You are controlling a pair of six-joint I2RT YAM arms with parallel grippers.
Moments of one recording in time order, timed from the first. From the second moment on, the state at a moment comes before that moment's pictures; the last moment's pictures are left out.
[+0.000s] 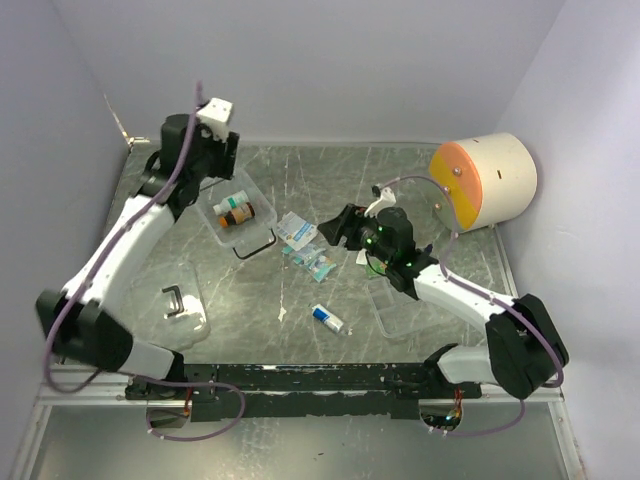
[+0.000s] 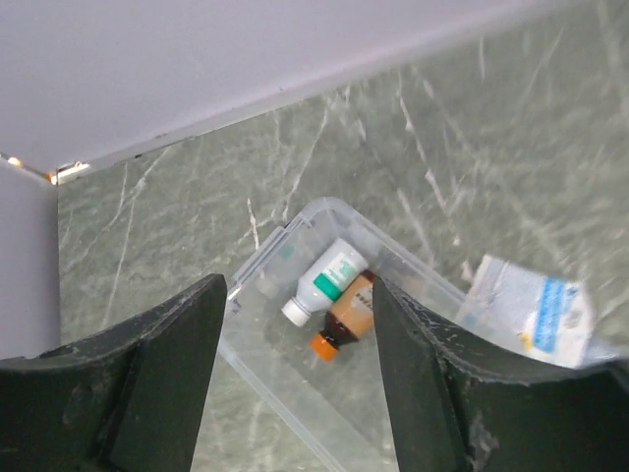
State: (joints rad) left arm -0.32 1.52 1.48 -0.40 -0.12 0.20; right arm 0.56 1.28 0.64 0.38 -0.10 0.66
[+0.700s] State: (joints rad) left arm -0.32 0.81 0.90 -0.33 -0.24 -0.26; right arm 0.69 1.67 0.96 0.16 -0.05 -0.03
